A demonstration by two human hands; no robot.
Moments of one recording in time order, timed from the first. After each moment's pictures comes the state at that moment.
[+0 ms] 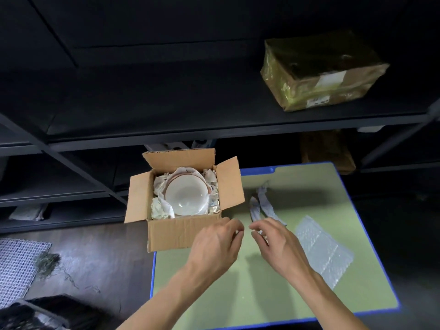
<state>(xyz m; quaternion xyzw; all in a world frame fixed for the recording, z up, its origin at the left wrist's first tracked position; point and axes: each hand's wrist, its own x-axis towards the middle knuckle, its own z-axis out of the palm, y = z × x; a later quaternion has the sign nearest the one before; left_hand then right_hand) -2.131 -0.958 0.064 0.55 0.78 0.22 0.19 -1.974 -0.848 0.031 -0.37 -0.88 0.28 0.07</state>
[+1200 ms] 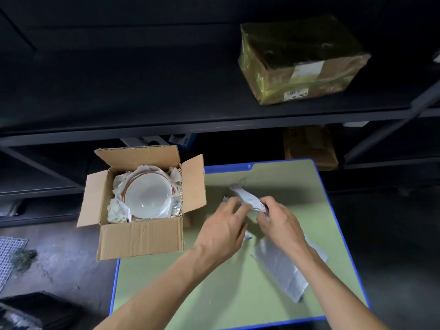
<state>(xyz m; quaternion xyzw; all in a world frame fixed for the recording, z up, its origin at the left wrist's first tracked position) -2.079 -0.868 0.037 0.62 0.74 0.19 0.19 -1.940 -0.754 0.017 -0.47 -0.83 0.29 0.01</state>
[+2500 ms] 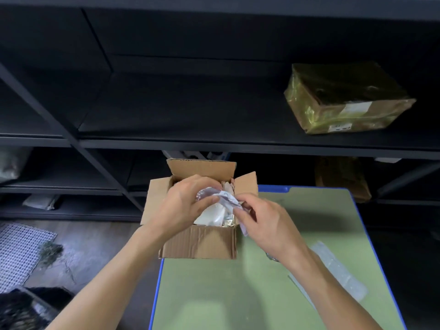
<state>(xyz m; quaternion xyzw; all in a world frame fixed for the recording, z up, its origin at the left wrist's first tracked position) -2.250 -0.954 0.129 0.51 0.76 0.35 0.18 -2.065 -0.836 0.135 -0.29 -0.89 0.33 0.09</state>
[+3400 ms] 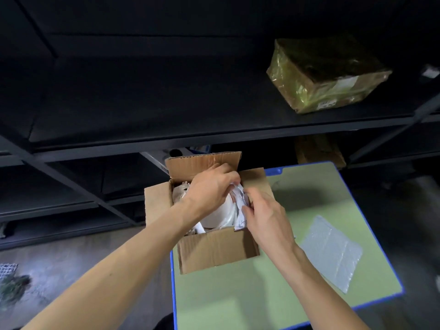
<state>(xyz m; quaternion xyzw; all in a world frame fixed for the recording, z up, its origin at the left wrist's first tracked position) -2.295 -0.888 0.062 0.71 0.66 0.23 0.08 -2.113 -0.873 0.084 -0.47 -0.86 0.19 0.11</state>
